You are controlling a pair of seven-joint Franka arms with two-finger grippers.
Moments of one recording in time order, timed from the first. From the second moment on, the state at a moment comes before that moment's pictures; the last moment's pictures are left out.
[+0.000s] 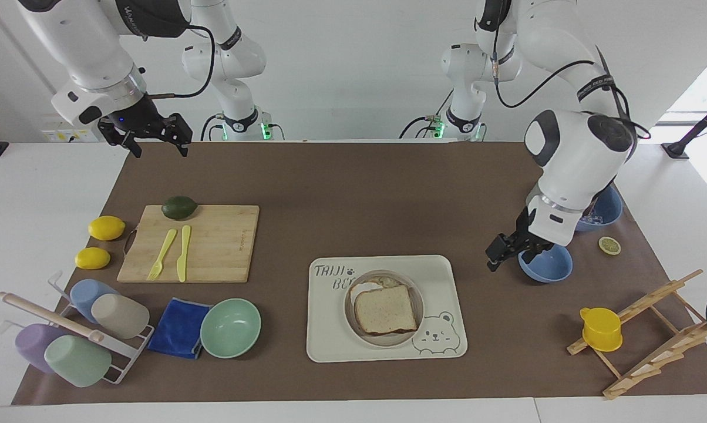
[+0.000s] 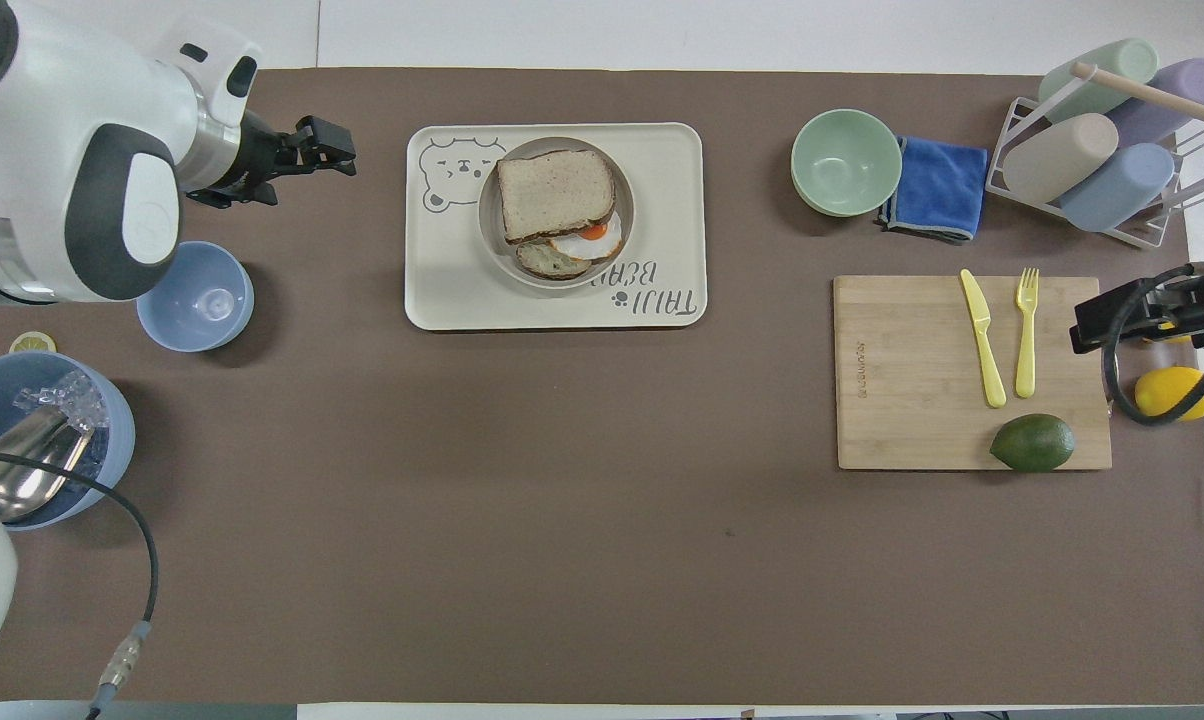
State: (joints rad) left arm -0.20 0.32 0.02 -1.51 -0.12 1.99 -0.31; right arm 0.11 0.00 -0.12 -1.56 -0.02 1.44 -0.03
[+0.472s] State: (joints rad) left arm -0.14 0.14 0.02 -1.51 -0.07 1.71 -0.15; right arm 0.11 0.00 -0.12 -1.56 -0.02 1.44 -0.03
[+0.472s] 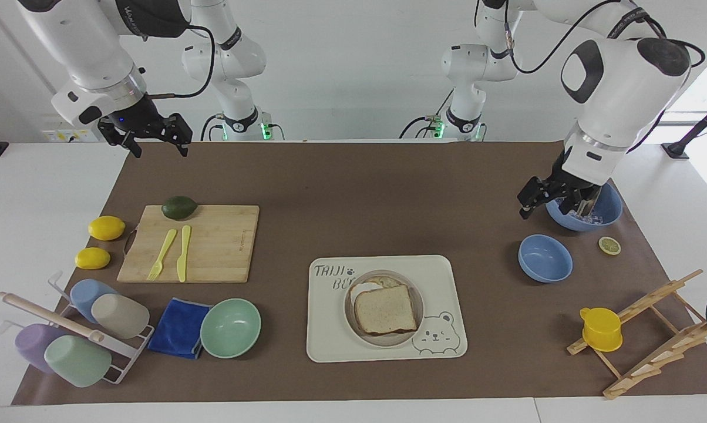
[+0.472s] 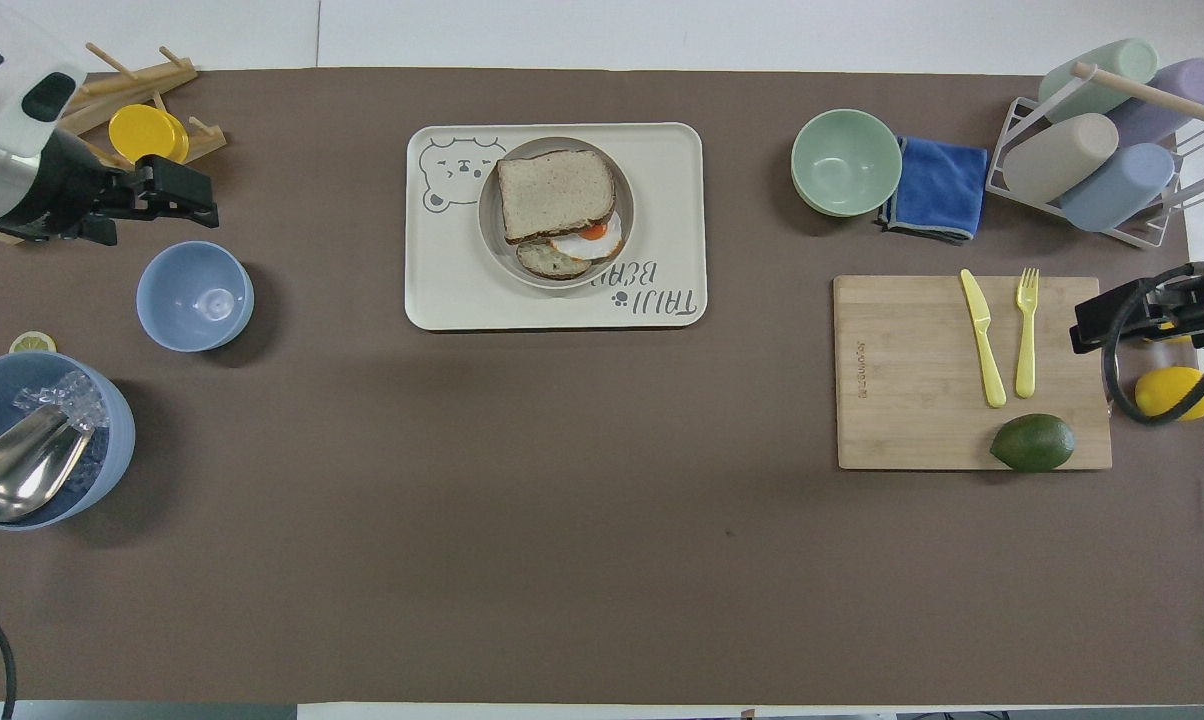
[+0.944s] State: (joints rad) left arm -0.11 -0.06 0.01 -1.69 -0.07 1.60 -0.09; right arm 0.11 0.00 -0.12 -1.56 -0.02 1.44 -0.03
